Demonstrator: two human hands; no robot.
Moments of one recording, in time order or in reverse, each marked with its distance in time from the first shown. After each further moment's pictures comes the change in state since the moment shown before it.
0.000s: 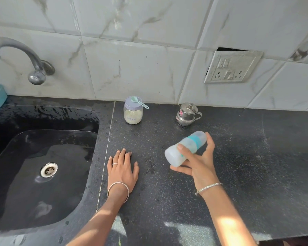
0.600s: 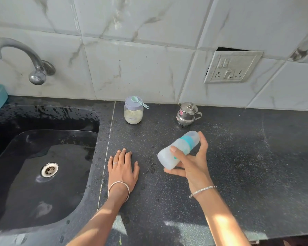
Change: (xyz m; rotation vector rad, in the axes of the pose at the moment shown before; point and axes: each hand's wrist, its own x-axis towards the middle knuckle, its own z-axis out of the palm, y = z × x) left_hand 0.000 -0.001 0.001 0.008 -0.030 -0.005; right_hand -0.007 0.008 0.014 0.003 -0.034 -0.002
